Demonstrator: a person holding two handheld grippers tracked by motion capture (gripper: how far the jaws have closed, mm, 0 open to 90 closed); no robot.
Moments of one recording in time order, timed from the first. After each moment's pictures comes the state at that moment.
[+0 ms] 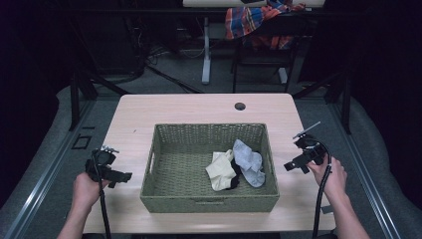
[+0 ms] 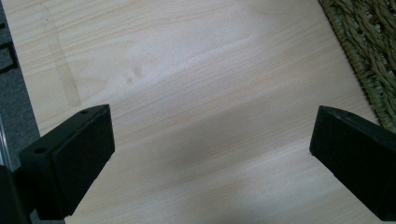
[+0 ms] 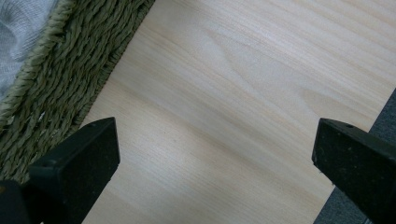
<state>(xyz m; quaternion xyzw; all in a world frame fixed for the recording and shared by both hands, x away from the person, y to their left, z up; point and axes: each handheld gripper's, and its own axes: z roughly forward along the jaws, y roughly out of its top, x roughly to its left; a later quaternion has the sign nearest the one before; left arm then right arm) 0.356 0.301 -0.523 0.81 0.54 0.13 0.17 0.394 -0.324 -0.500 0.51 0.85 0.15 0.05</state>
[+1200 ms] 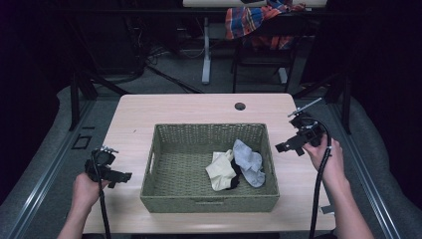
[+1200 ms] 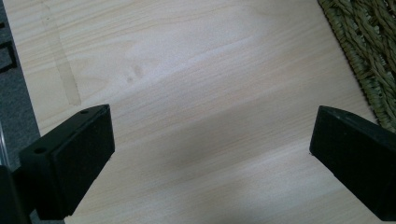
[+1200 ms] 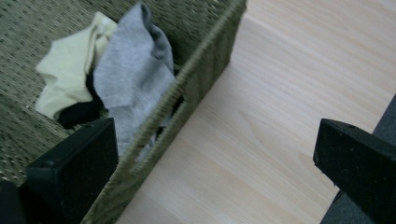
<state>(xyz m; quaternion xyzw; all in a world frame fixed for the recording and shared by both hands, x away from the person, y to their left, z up) 0.356 0.302 -0.523 0.81 0.54 0.13 0.18 0.396 -0.283 -0.410 0.48 0.85 0.21 0.08</state>
